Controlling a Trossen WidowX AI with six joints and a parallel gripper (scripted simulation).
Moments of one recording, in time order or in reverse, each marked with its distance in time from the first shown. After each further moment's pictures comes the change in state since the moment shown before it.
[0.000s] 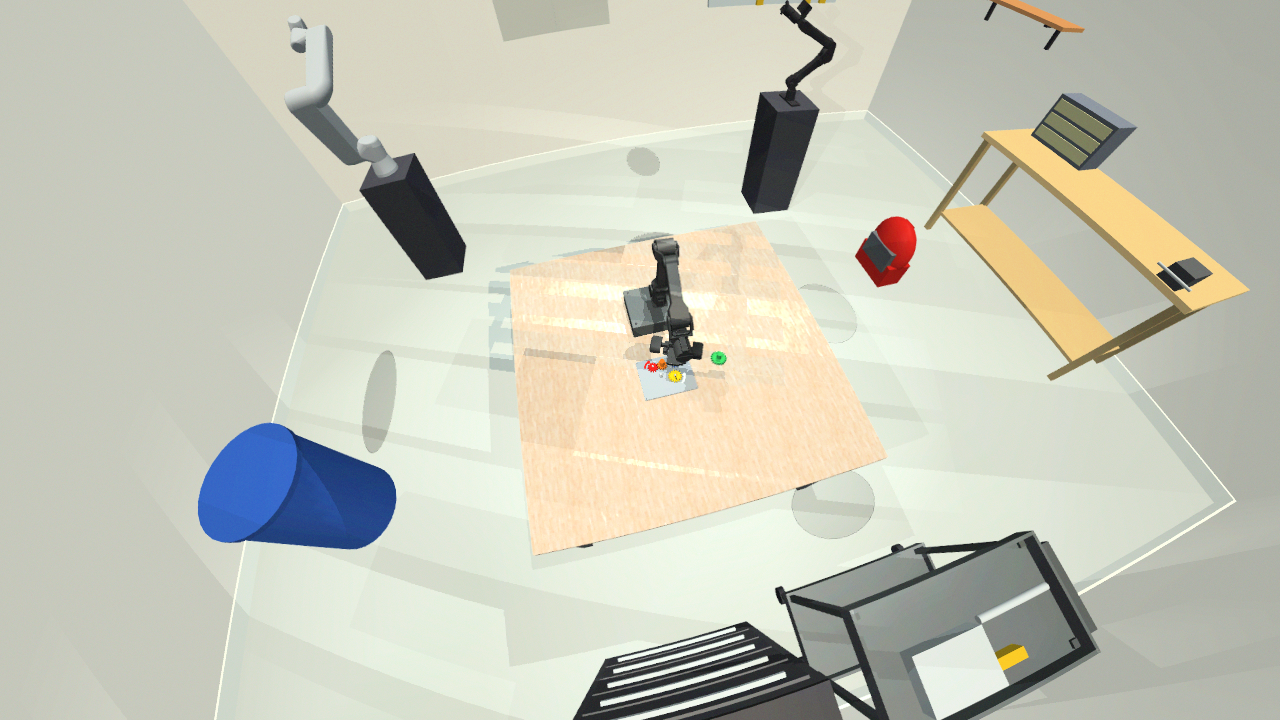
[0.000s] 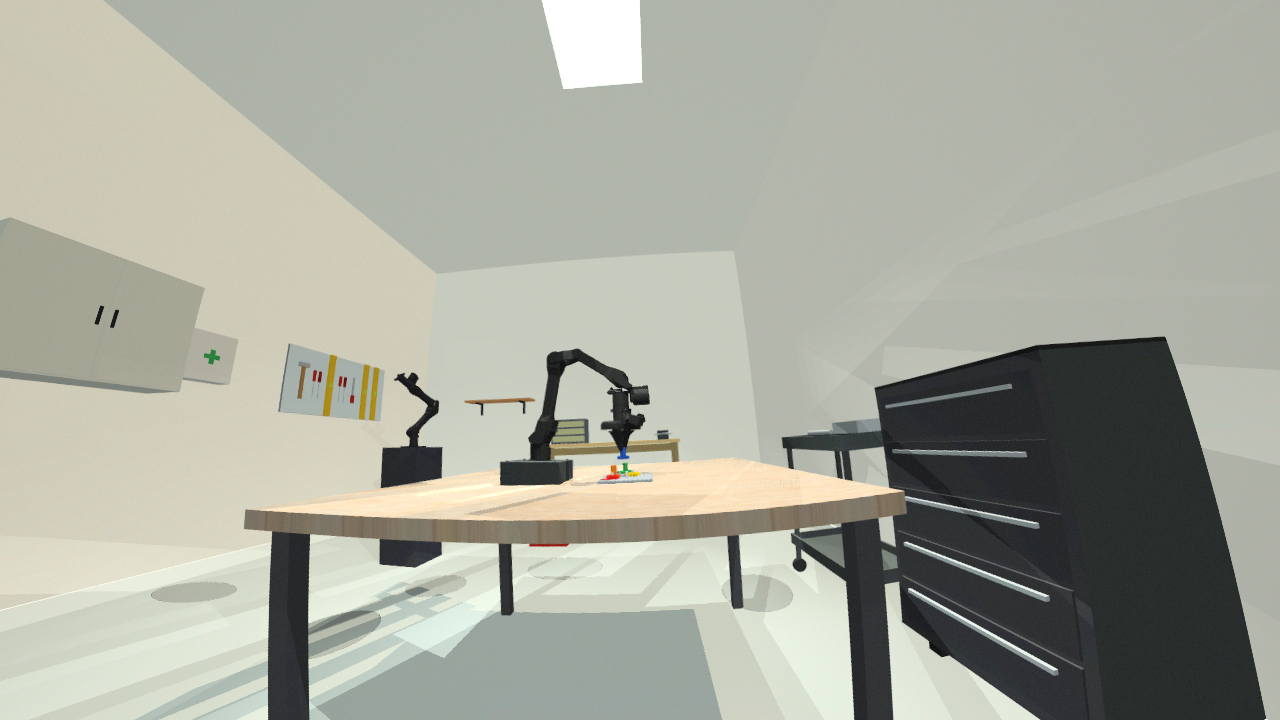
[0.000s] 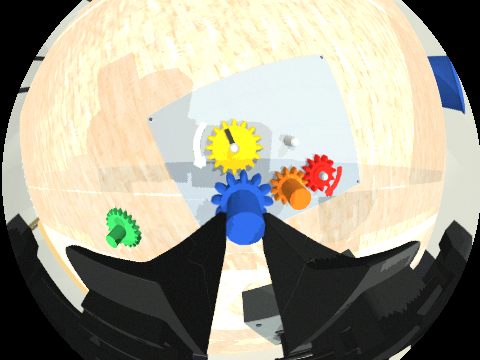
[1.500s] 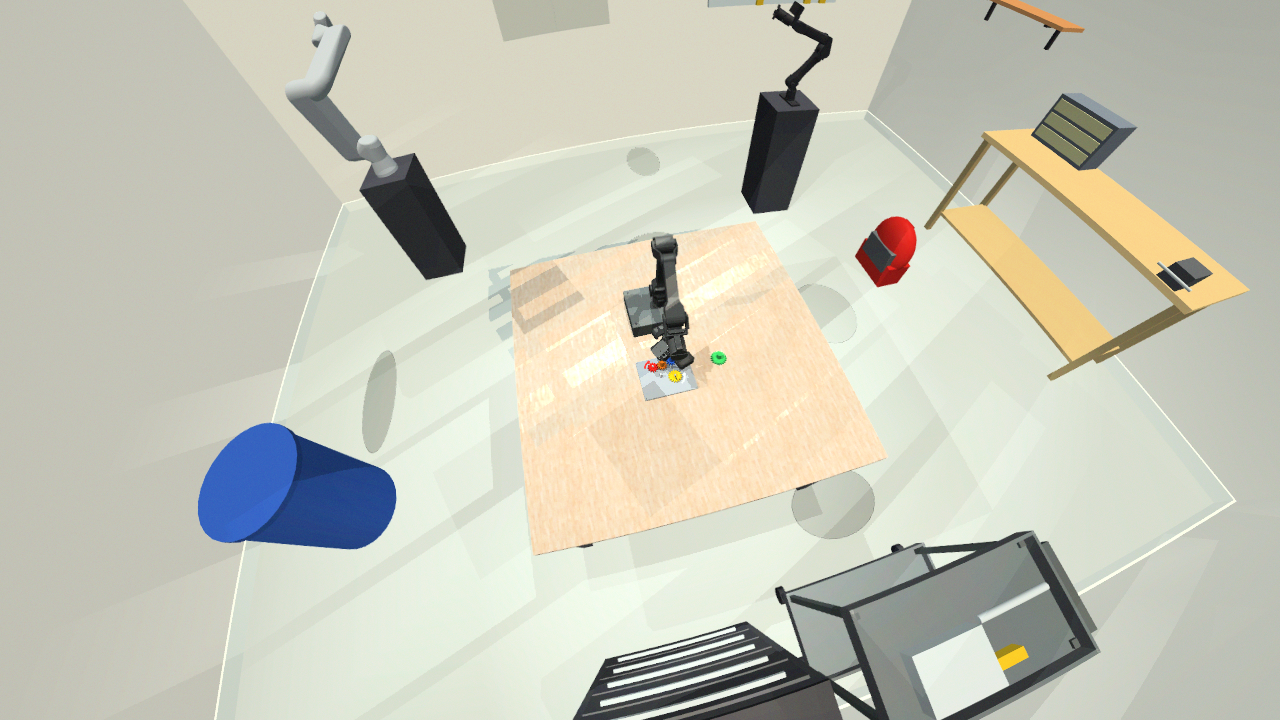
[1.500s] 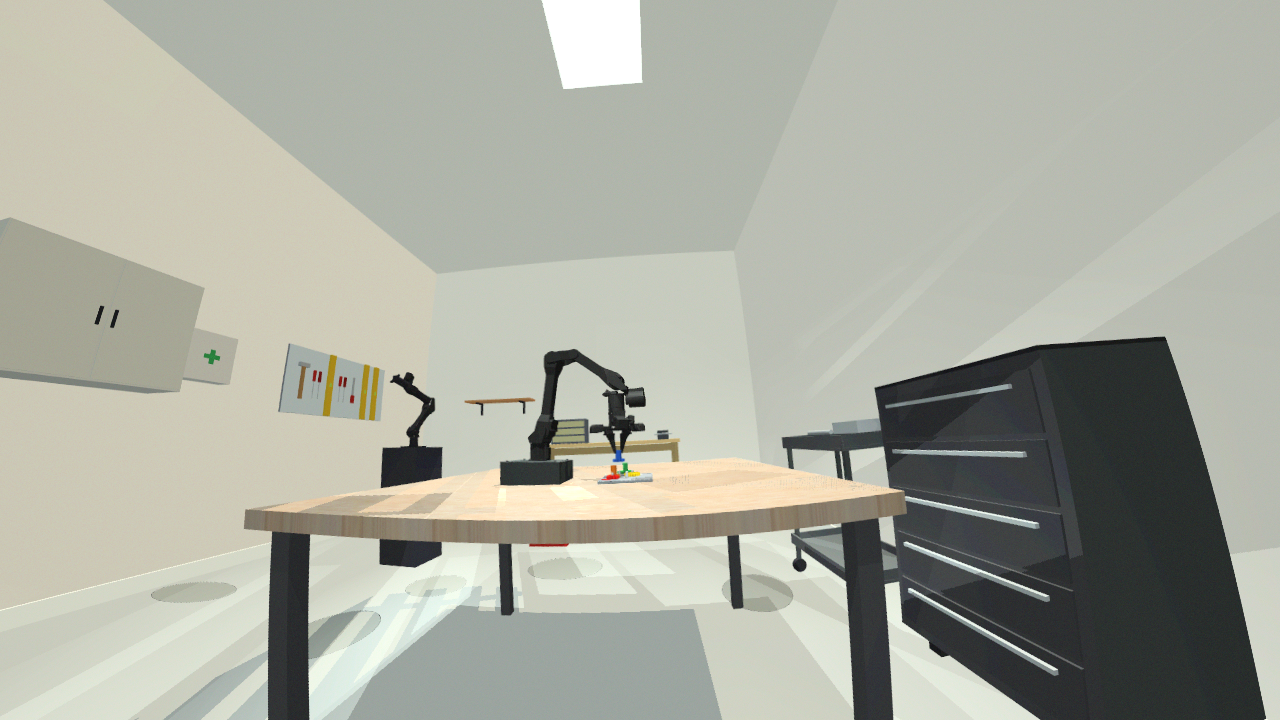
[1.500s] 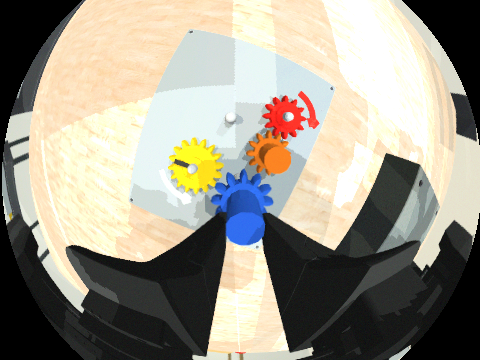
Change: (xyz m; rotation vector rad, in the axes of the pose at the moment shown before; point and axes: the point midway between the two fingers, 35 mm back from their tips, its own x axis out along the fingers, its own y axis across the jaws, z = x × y) arm 0.009 -0.016 -0.009 0.787 -0.001 -0.001
